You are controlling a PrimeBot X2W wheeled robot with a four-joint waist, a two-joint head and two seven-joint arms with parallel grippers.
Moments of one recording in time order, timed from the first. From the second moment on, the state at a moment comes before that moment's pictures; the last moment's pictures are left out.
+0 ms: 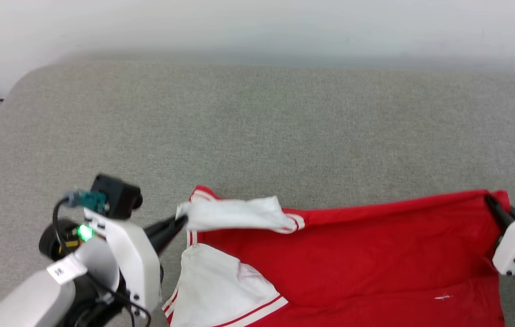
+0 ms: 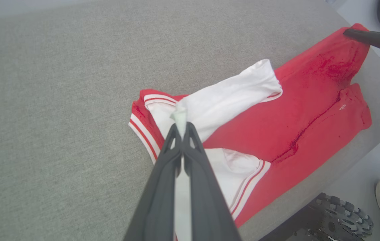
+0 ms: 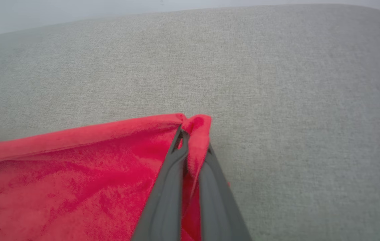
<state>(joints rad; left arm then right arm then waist) -0.34 0.75 -0.60 -0.27 -0.91 0.11 0.45 -0.27 -0.39 -0.02 0.32 0.49 0.13 0.32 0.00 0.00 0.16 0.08</state>
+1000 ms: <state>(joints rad) -0.04 0.74 -0.67 -0.15 -0.98 0.12 0.36 0.04 -0.57 0.15 0.20 0.62 0.13 0.33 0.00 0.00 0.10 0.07</state>
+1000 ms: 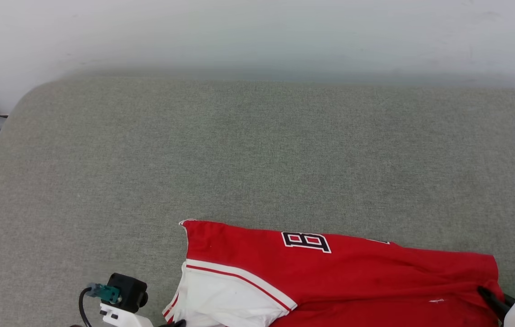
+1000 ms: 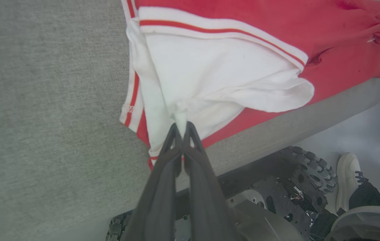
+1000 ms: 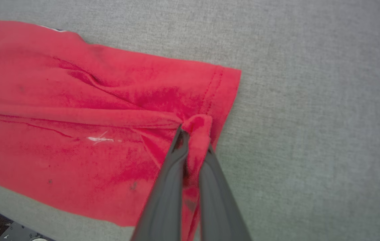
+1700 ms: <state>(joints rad) -0.07 0.67 -0.61 -0.10 -0.90 0.16 0.15 0.04 -0.59 0.06 0.07 0.68 0.13 0.53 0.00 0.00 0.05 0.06</state>
